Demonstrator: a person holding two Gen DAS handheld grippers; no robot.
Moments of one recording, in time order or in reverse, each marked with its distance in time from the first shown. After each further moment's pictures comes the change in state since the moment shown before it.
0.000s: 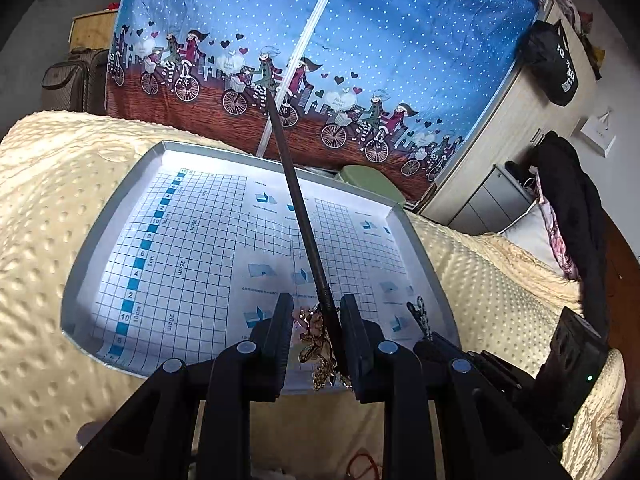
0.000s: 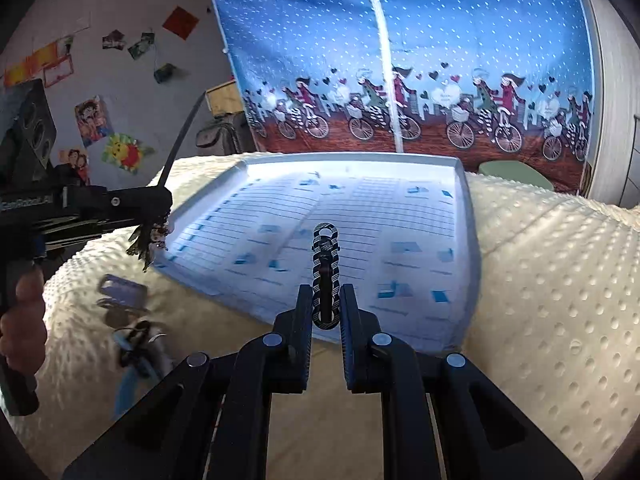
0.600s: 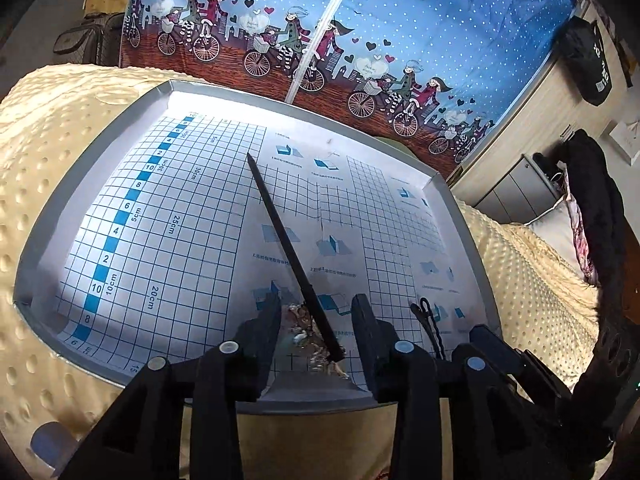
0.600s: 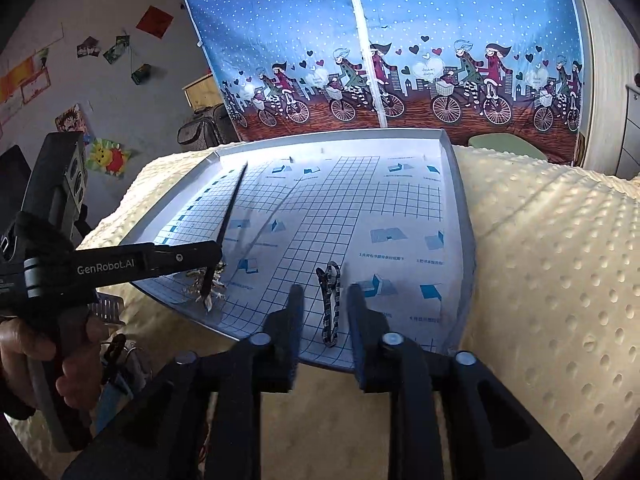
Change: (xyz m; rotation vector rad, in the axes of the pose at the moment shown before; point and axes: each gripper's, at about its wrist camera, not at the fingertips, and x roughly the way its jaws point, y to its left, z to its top) left arm 0.040 0.013 -0.013 -0.083 0.089 0.050; right arm 0.015 -0.006 -0.001 0.052 0.041 -0.030
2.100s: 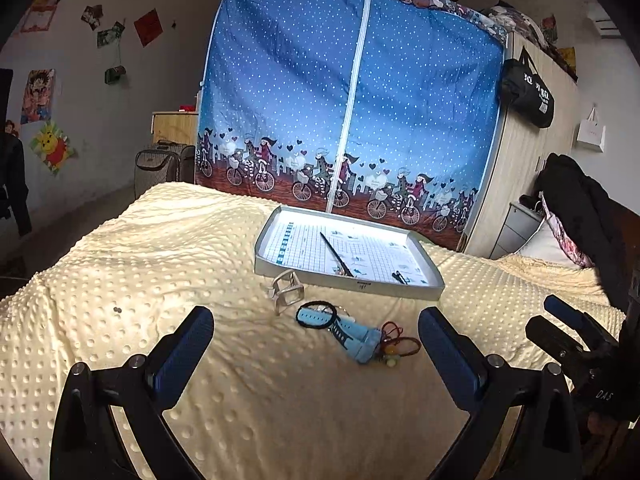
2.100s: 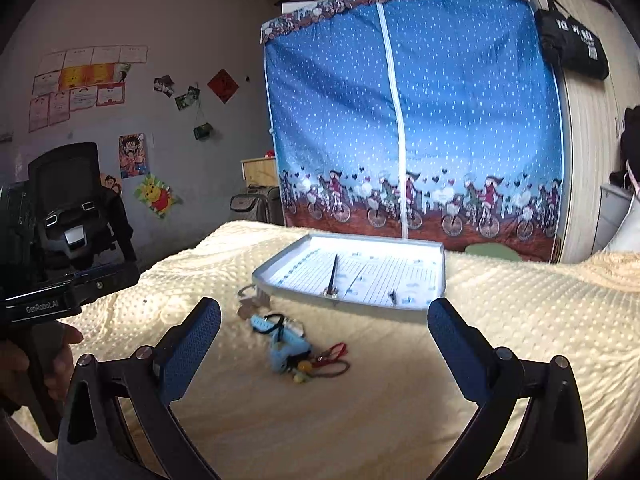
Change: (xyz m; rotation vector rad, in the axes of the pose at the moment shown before) left arm -0.289 -0.004 -0.183 0.141 -0.450 0.189; right arm -0.257 0.085 -0.111 -0.174 -0.343 0.026
